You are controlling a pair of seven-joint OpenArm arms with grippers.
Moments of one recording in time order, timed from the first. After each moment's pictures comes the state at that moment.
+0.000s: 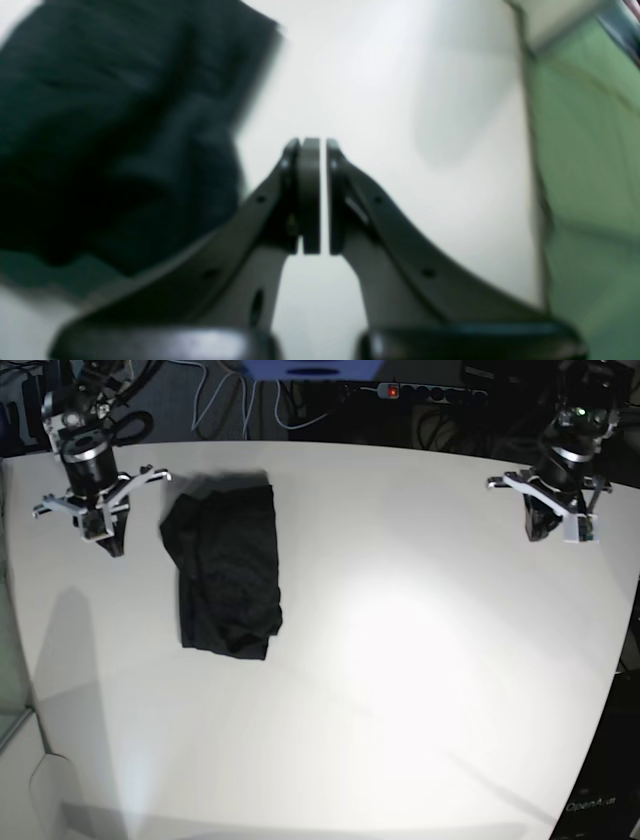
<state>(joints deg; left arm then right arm) 36.4 -21.6 -13.7 113.9 -27.3 -0.8 24.7 -24.4 -7.8 36.6 109.7 -19.8 40.4 -5.2</state>
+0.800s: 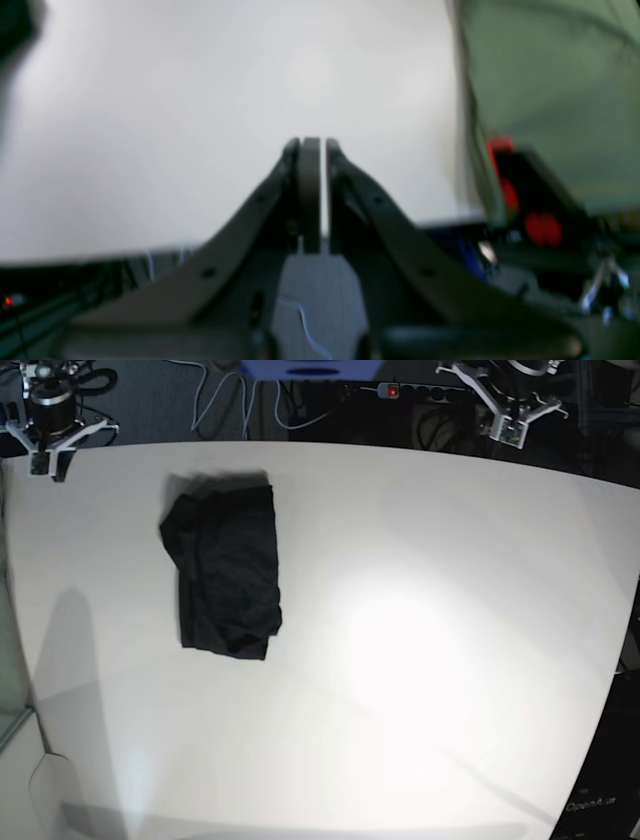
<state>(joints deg) 46.5 7.3 -28.5 113.8 7.4 -38.6 23.9 -27.4 -9.4 55.7 101.9 -19.3 40.3 -4.8</state>
